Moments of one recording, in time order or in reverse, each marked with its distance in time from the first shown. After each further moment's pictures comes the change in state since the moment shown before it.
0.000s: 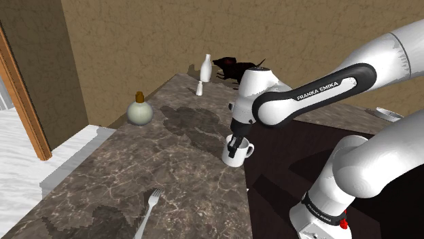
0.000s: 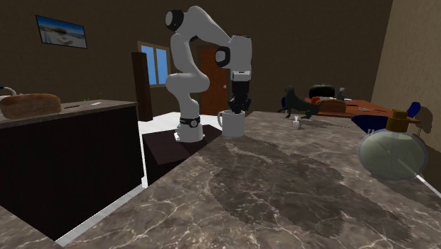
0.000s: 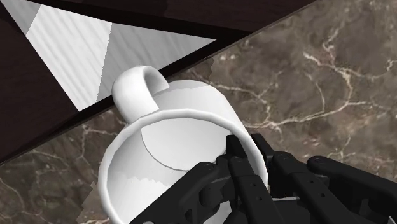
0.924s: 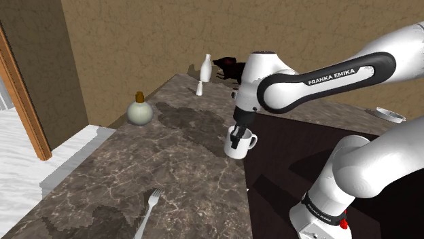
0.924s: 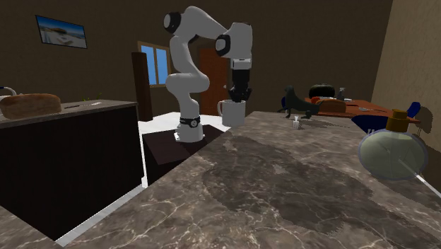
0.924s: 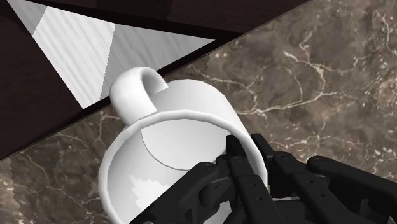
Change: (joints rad) arm 0.002 -0.084 -0.020 0.068 -0.006 -0.152 -0.002
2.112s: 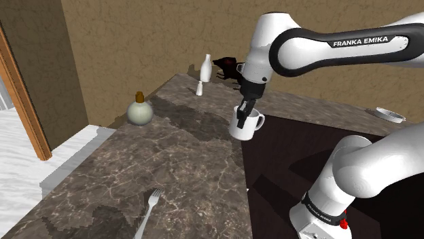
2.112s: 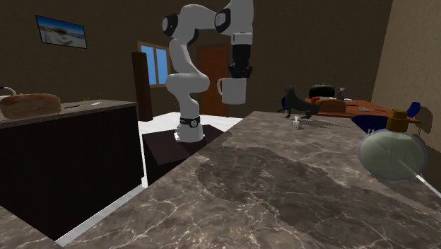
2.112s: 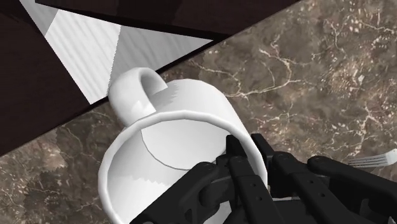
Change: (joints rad) arm -0.007 -0.084 -0.034 0.191 -0.022 -0.275 0.000
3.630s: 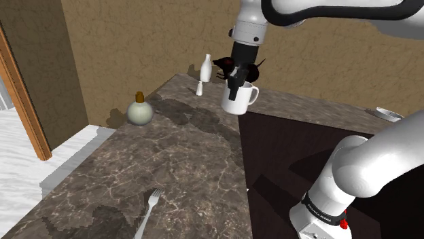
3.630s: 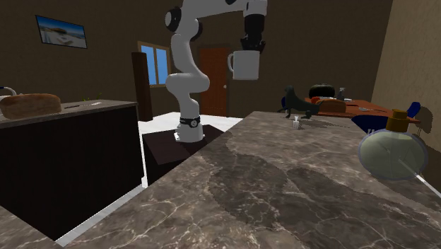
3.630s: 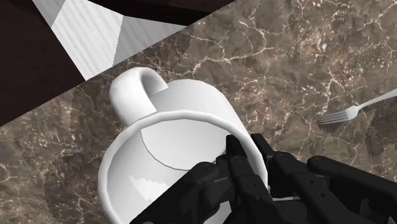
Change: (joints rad) arm -0.021 0.168 0.016 0.373 -0.032 -0.205 0.044
